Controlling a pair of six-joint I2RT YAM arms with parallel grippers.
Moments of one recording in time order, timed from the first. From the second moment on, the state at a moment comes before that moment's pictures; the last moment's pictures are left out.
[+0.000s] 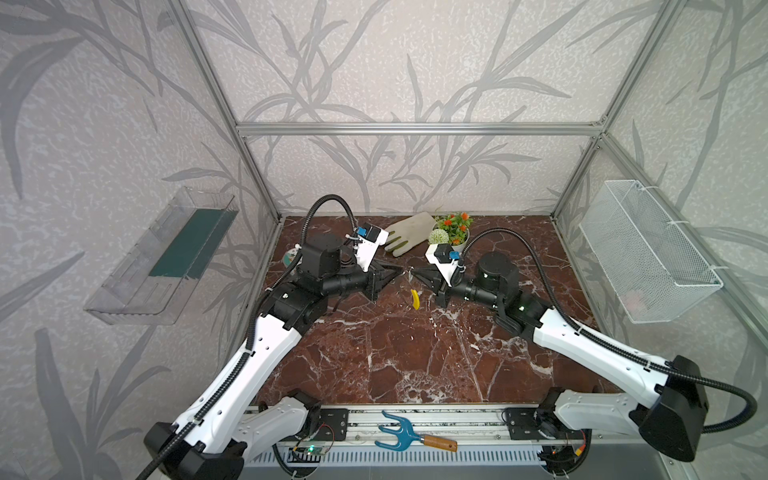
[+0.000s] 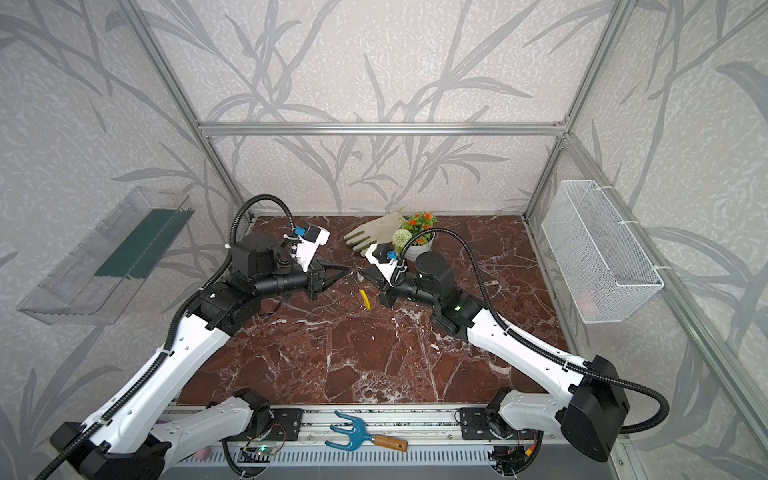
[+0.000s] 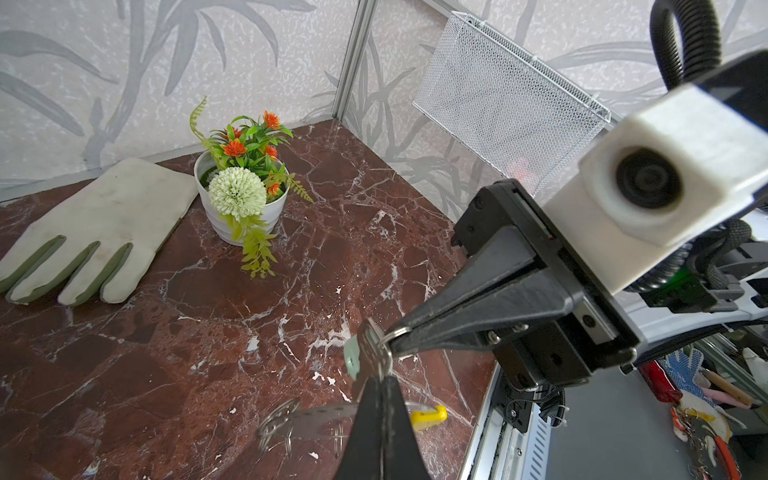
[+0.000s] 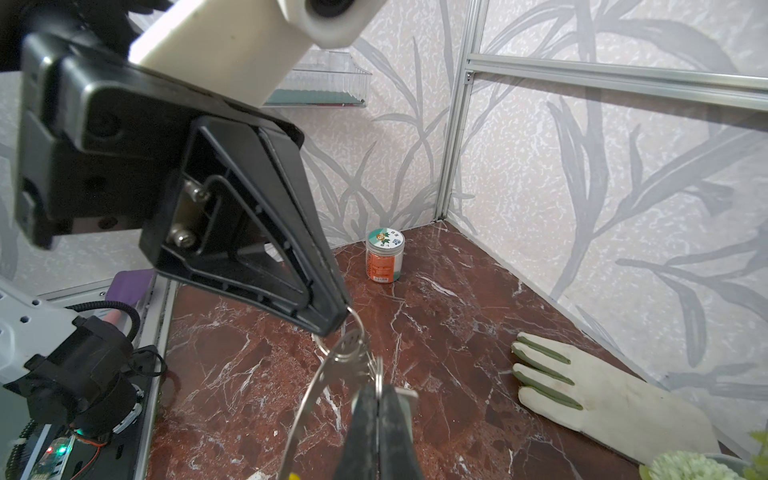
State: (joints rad) left arm -0.46 1.06 1.15 -0.50 0.59 -0.18; right arm 0.79 1.24 0.97 0.14 -0.34 -0.09
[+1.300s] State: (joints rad) left arm -0.47 1.05 1.15 -0.50 0.54 -0.22; right arm 0.82 1.24 0.96 0.16 -0.34 -0.13
